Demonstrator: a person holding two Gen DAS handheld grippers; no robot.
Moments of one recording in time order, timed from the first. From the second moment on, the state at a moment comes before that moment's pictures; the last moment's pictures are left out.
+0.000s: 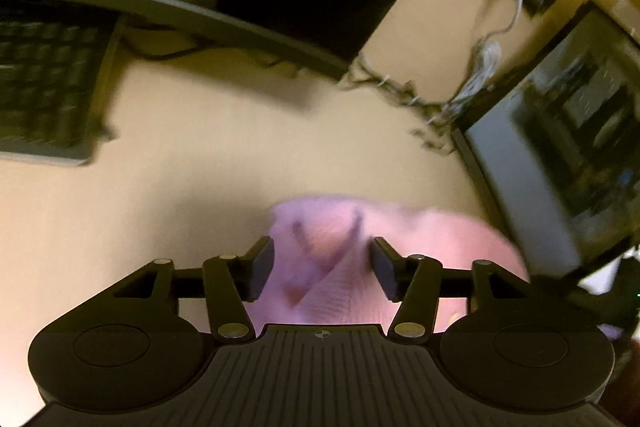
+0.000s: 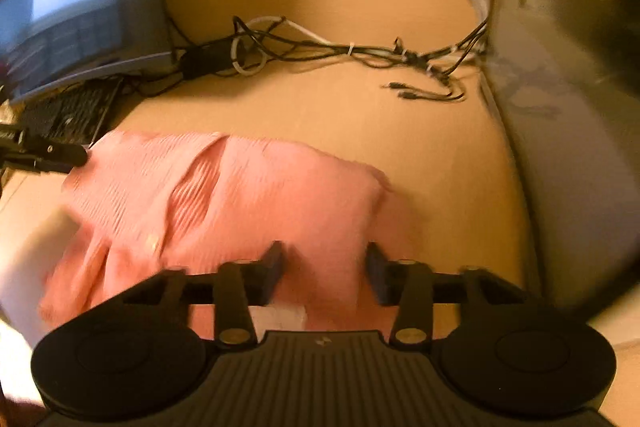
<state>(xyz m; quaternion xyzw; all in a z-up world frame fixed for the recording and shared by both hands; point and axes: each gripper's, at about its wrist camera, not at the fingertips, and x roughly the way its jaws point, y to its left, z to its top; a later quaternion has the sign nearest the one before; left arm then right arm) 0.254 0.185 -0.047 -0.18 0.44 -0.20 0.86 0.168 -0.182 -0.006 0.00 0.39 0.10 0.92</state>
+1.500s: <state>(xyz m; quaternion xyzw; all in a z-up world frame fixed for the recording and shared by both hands) 0.284 -0.022 -0.027 0.10 0.39 -0.36 0.85 0.087 -0.076 -0.066 -0.36 0.33 0.20 0.85</state>
